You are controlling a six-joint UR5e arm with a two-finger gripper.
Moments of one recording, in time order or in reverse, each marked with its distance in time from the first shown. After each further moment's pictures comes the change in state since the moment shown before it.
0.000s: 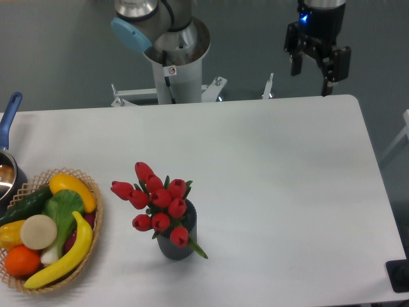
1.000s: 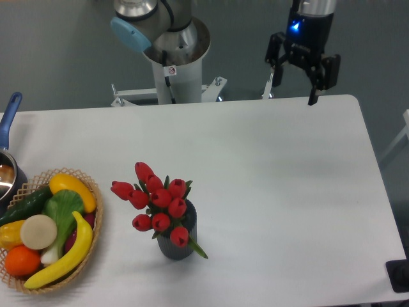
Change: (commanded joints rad) arm -0.034 0.014 -0.060 0.044 -0.210 -0.461
